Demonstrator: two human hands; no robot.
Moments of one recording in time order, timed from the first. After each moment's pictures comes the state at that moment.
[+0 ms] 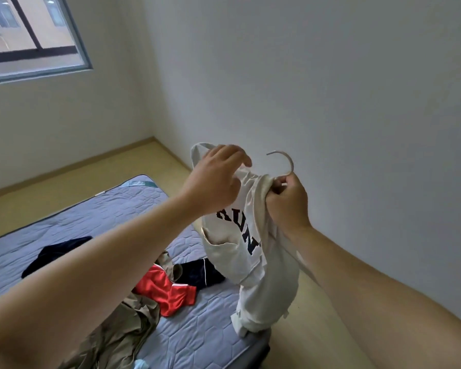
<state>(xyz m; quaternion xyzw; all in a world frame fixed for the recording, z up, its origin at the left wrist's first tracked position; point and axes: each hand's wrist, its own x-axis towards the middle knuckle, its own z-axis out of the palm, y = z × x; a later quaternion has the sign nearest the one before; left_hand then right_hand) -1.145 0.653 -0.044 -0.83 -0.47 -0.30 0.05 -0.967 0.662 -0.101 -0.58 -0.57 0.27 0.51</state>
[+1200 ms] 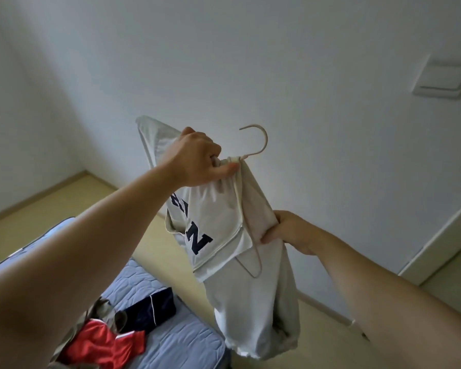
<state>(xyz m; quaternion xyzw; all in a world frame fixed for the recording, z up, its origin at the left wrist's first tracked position) -0.954 0.773 0.008 -0.88 -0.32 -0.29 0.19 -0.713 0.664 -0.112 -0.58 -0.53 0.55 0.27</state>
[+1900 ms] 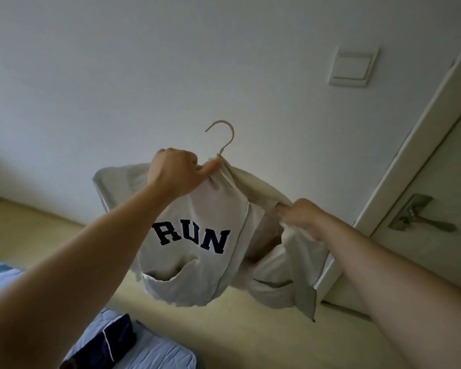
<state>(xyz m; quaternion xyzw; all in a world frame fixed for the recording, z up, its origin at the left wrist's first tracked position) -0.831 0.804 -0.031 -0.86 -0.45 -0.23 0.09 -0.584 0.649 -0.100 -0.83 -0.36 0.32 0.27</state>
